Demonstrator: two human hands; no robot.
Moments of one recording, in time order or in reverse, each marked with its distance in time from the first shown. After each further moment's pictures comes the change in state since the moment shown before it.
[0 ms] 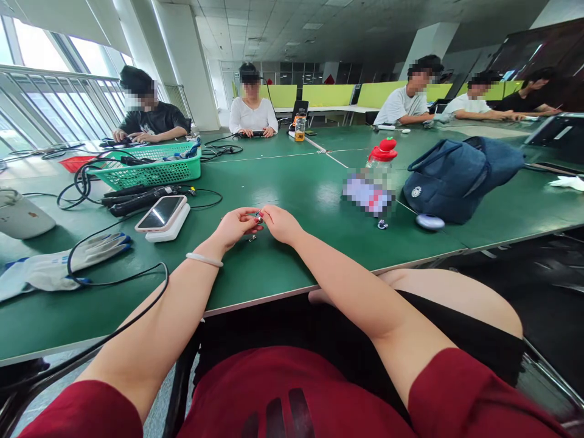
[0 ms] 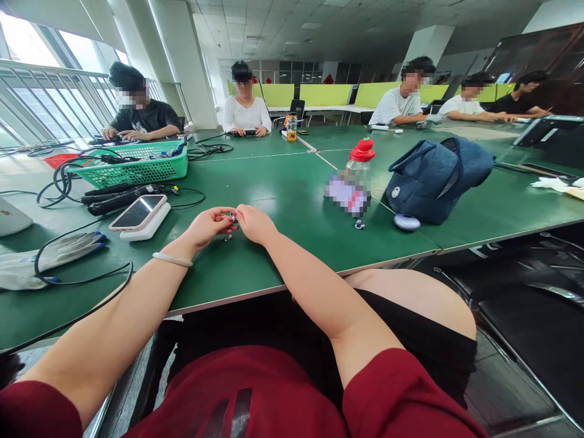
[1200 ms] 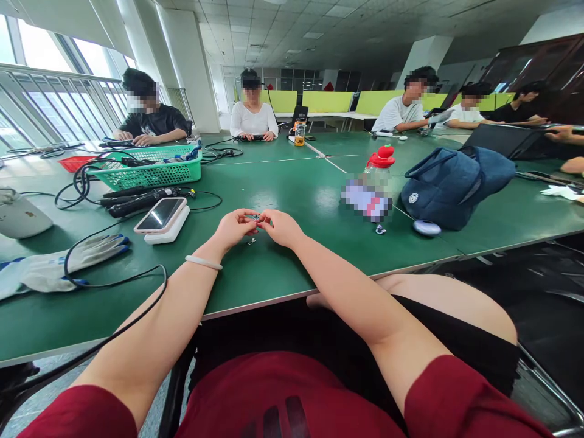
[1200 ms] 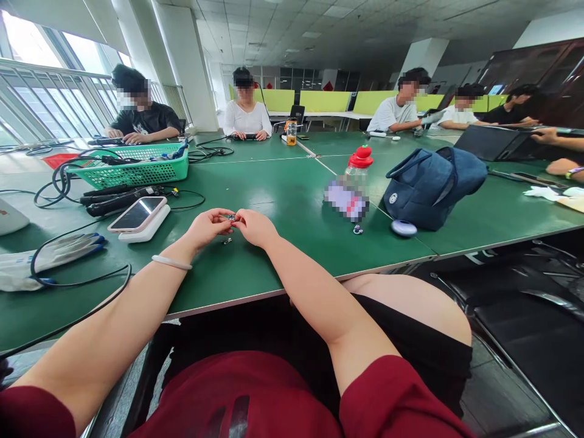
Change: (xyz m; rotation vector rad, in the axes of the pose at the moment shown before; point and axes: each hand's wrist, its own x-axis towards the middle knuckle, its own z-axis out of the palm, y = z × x) left_hand 0.000 0.003 0.000 0.126 0.068 0.071; right_hand 0.000 0.000 -0.003 -0.034 -0.015 -0.001
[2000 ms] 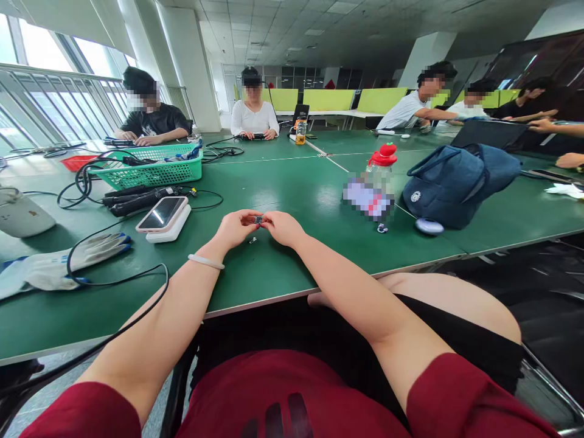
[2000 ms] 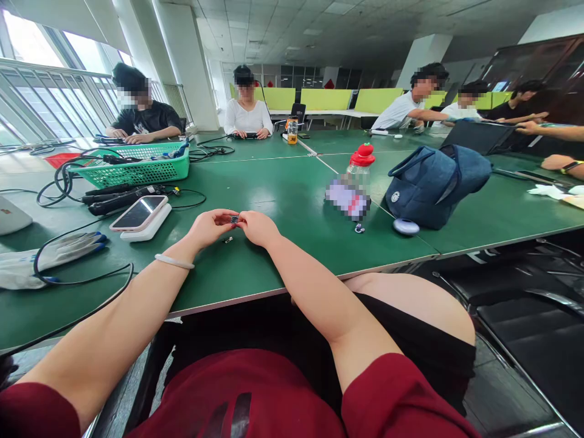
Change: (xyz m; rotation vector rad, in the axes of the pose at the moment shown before) left_hand 0.007 -0.011 -0.007 0.396 0.004 0.186; right_hand 0.002 0.005 0.004 -0.099 -0.044 0.024
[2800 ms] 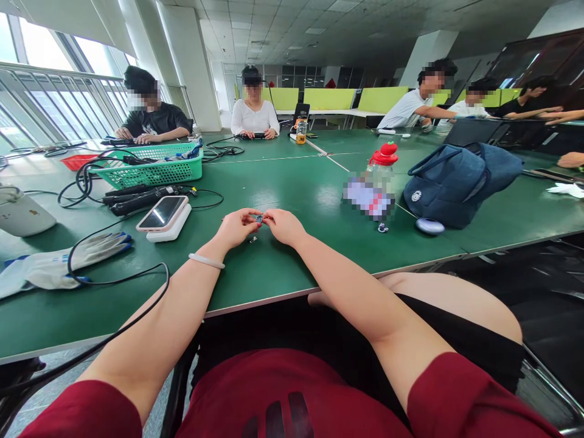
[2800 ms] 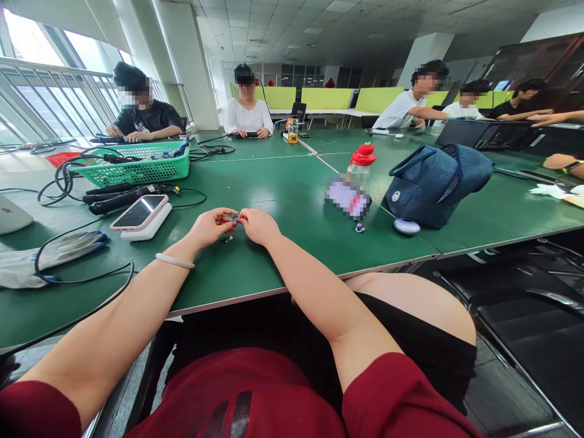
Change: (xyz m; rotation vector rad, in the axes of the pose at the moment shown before) left_hand 0.000 -0.005 0.002 -0.096 -0.026 -0.032; right_hand 0.000 0.002 0.001 0.058 0.055 0.018
